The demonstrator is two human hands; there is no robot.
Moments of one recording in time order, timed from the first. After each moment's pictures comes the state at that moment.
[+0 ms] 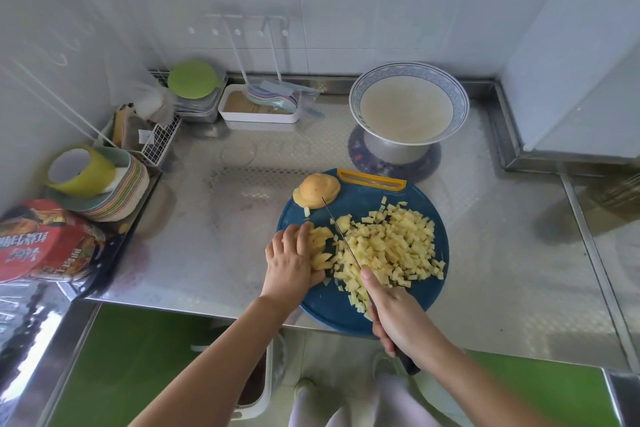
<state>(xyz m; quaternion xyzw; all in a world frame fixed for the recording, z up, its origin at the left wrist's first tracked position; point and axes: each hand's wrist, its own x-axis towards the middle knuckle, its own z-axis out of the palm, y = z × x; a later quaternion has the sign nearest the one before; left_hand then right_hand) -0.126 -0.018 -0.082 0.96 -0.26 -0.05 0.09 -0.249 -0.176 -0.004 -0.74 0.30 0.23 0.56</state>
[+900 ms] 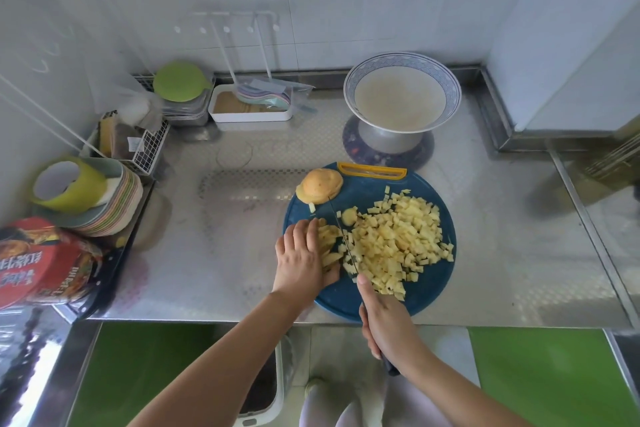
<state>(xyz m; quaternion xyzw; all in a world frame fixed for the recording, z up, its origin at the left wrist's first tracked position) -0.122 -0.011 -0.080 0.95 -0.30 -0.04 0.09 -0.253 -0.117 -0.031 -0.70 0.36 0.15 0.59</state>
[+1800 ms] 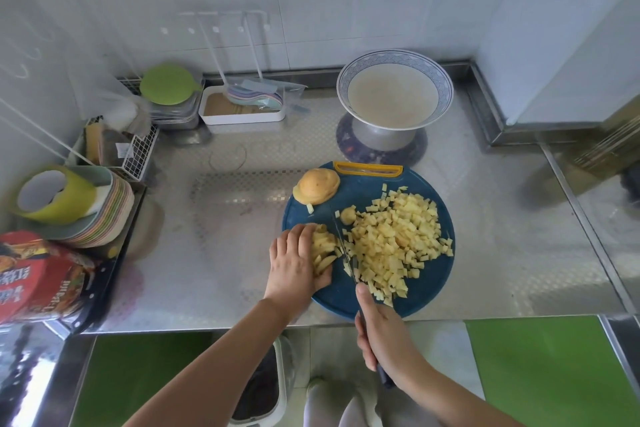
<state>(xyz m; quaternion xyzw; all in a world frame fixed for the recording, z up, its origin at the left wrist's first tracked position) -0.115 0.010 -0.093 0.93 -0.33 -0.01 0.15 -0.261 -0.099 -0.038 -0.65 0.39 0.15 0.64</state>
